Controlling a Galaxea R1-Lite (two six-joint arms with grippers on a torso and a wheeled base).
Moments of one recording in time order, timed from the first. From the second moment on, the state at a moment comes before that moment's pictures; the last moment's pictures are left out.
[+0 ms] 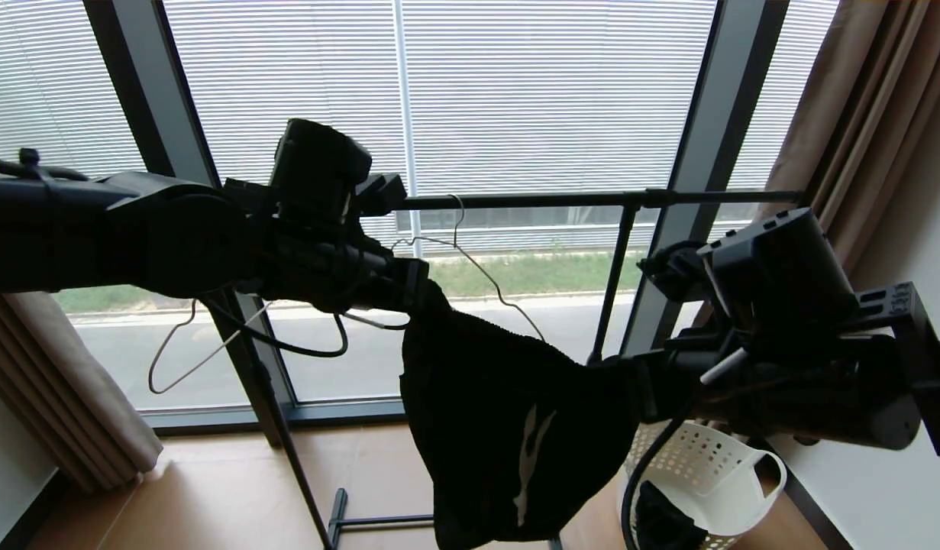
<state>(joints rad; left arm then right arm) -0.50 1.86 -1.45 0.24 -0.10 -0.14 0.68 1.62 -1.05 0.17 -0.28 0.41</state>
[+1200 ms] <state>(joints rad) -0.86 1.70 -0.93 0.03 -0.09 -0.34 0.69 2.06 -1.77 0.31 -0.27 0.58</state>
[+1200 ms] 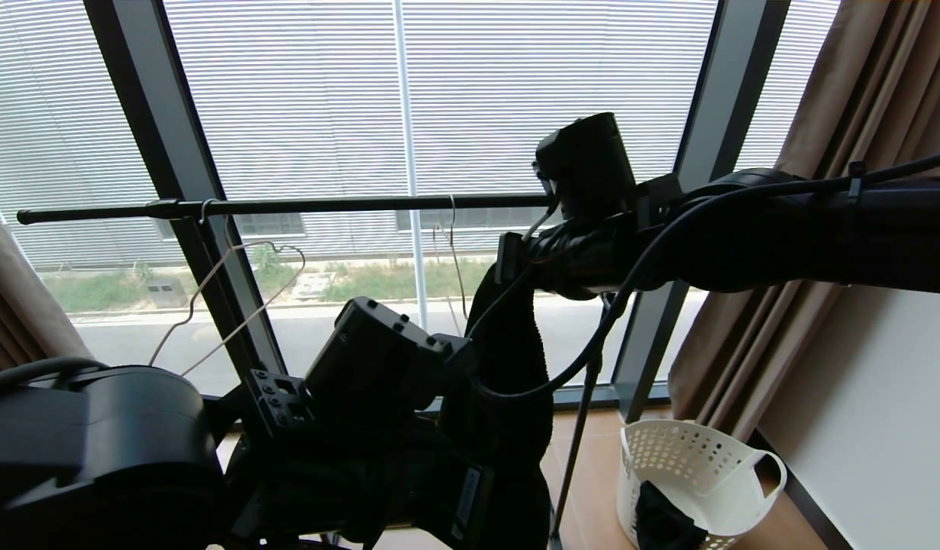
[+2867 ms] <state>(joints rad) -0.60 1.84 -1.26 0.01 -0.05 -0.27 0.63 1.60 -0.65 -0.14 -0.28 0.24</state>
